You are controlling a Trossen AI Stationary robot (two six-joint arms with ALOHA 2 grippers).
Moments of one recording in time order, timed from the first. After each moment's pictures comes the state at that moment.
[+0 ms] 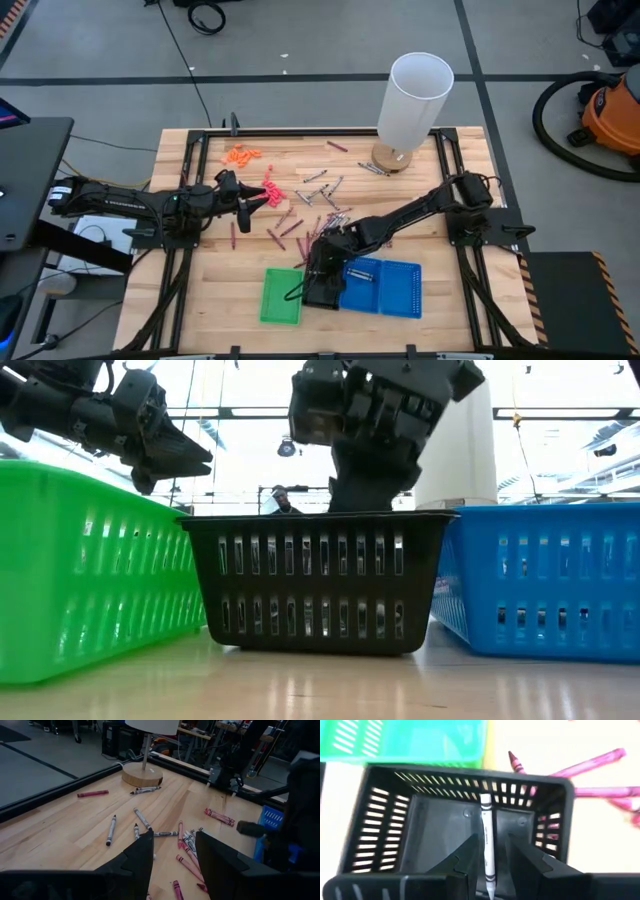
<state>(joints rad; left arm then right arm) -0.04 0.66 0.24 0.22 -0.37 -0.33 0.26 1.97 1.35 -0.37 -0.08 0.31</state>
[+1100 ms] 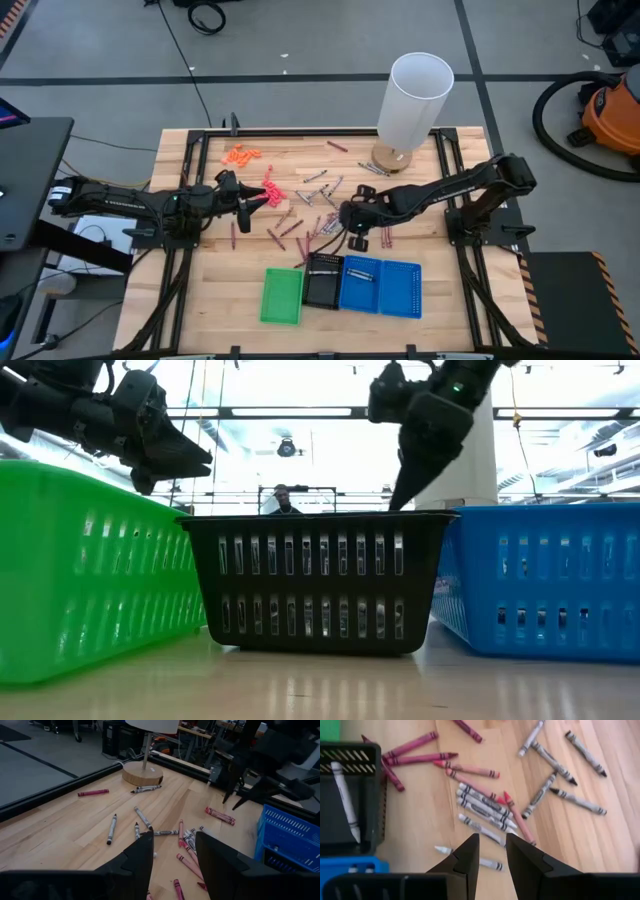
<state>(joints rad) -0.04 0.66 0.24 0.21 -0.37 -0.33 0.15 1.61 1.13 -0.60 0.28 0.26</state>
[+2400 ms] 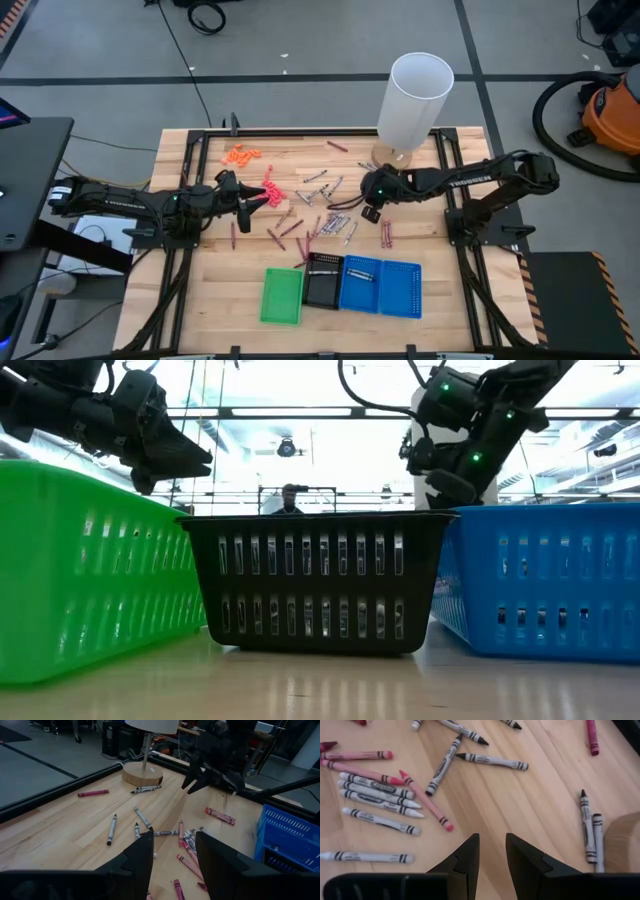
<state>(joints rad) -0.04 0.66 0.24 0.21 -0.37 -0.33 -0.14 1.39 0.75 -0.32 0.27 0.22</state>
